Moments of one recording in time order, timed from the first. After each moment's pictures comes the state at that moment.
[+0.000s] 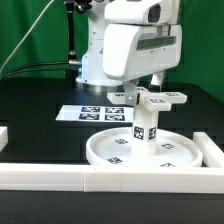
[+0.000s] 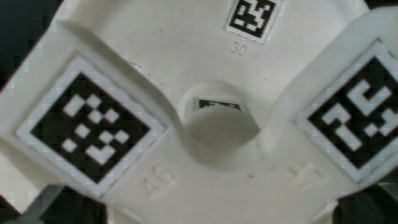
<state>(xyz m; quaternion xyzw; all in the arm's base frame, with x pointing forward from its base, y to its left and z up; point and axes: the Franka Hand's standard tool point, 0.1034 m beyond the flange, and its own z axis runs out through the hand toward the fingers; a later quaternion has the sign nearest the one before) 0.557 0.034 0.098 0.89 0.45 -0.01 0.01</state>
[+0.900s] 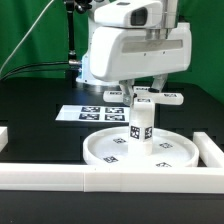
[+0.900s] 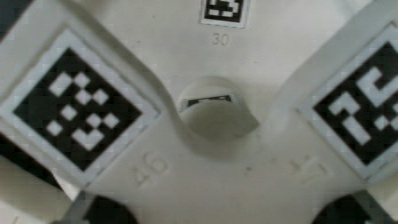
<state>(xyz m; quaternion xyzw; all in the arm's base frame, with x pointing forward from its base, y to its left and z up) 0.556 0.032 0.095 0.96 0.27 0.00 0.01</state>
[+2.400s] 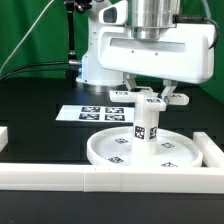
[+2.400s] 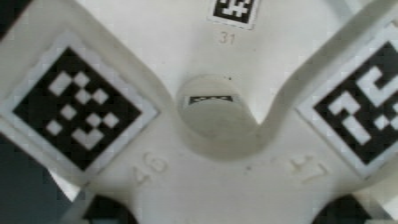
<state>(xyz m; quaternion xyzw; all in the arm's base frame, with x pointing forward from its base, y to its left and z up) 0.556 0.040 0.095 0.90 -0.44 0.00 -0.03</state>
